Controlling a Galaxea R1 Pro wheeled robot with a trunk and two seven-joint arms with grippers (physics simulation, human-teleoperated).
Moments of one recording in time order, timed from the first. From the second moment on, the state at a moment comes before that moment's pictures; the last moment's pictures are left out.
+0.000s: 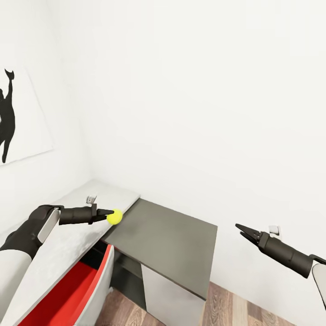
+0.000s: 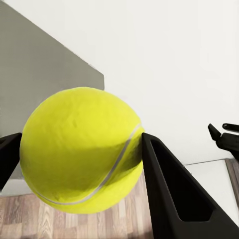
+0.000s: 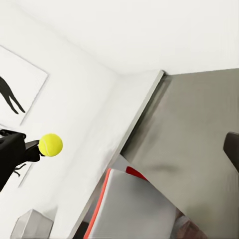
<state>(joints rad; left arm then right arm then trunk) -0.83 0.37 -0.06 -0.81 0.43 1.04 -1.04 -0.24 -0.25 -0.42 -1.47 -0.69 0.98 0.77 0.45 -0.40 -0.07</state>
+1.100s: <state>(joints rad) -0.82 0.37 -0.06 -0.81 0.43 1.04 -1.04 -0.24 -0.25 -0.41 -1.48 -0.69 0.97 0.77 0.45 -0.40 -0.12</state>
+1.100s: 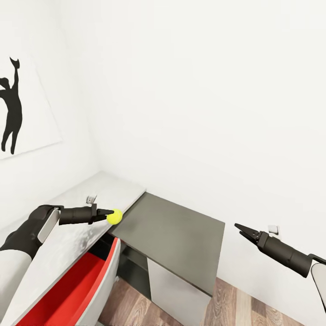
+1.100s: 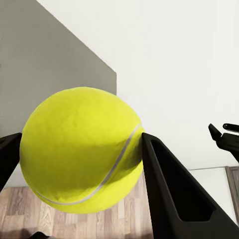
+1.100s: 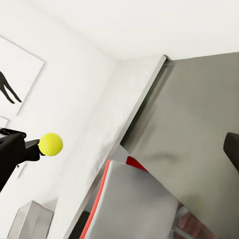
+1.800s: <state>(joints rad) -0.82 0.37 -0.06 -0.81 0.43 1.04 -1.08 -0.24 -0.25 -0.40 -1.50 -0.69 0.97 0.77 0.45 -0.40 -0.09</state>
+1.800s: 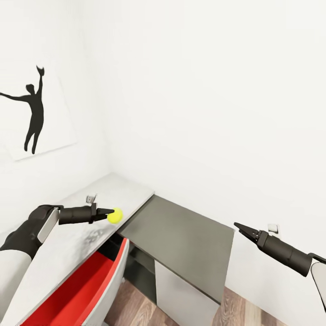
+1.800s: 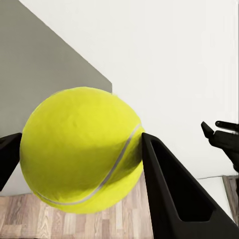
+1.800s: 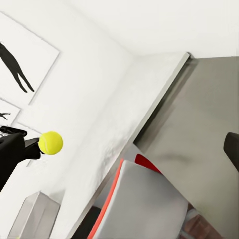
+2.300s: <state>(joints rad) -0.82 0.37 -0.06 -0.81 0.43 1.04 -1.12 -0.24 -0.25 -0.40 -1.50 -0.69 0.97 0.77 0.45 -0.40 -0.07</state>
